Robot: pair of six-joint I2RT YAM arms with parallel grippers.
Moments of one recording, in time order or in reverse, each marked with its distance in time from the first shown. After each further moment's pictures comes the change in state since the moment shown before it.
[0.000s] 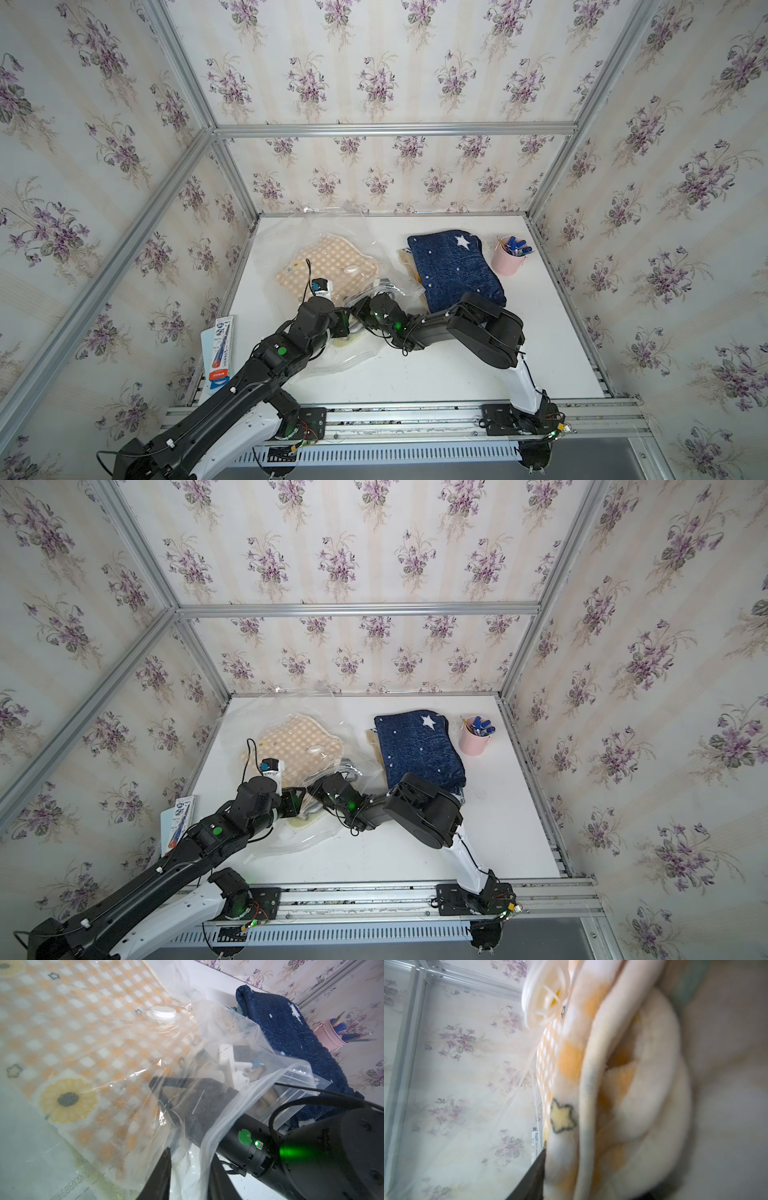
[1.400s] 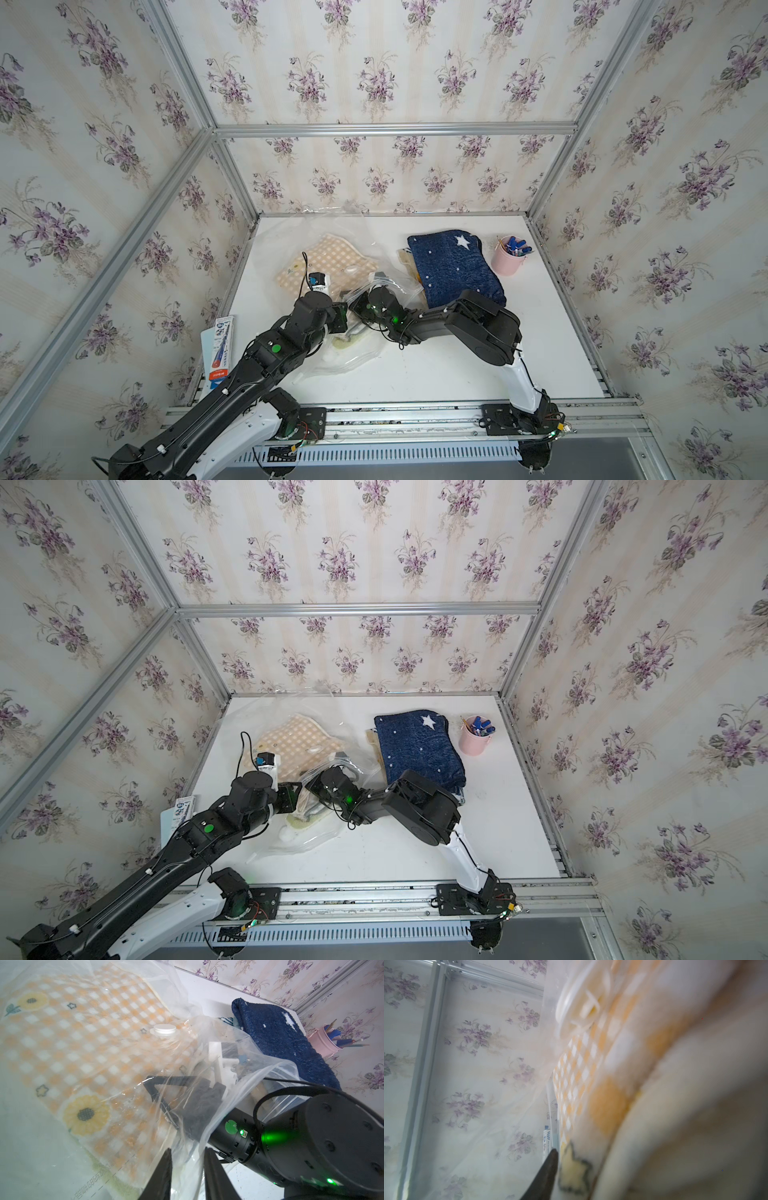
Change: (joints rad) left arm 0.002 -0.002 0.099 -0.089 -0.030 0.021; right arm -0.021 0.028 0.074 0.021 -0.064 -0.025
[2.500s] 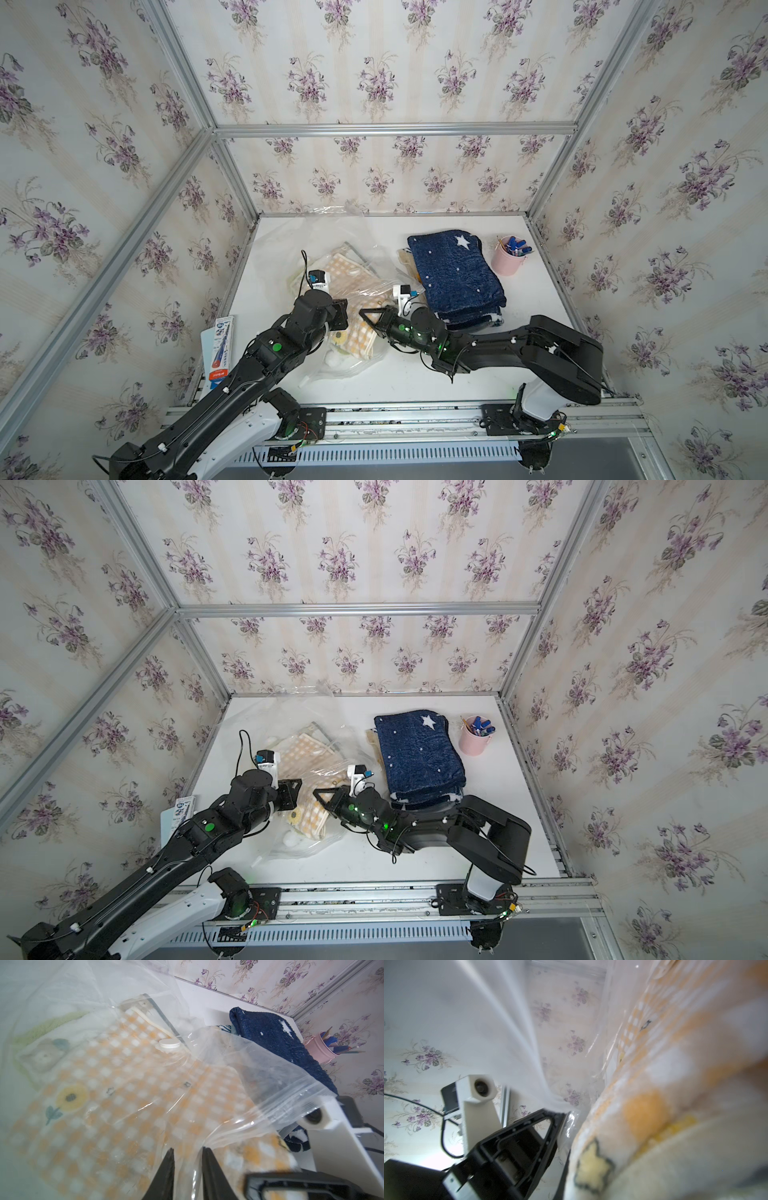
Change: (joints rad) left arm 0.002 0.009 0.004 0.032 -0.020 0.008; right arm 0.093 -0.573 -0.507 0.139 -0.019 0.056
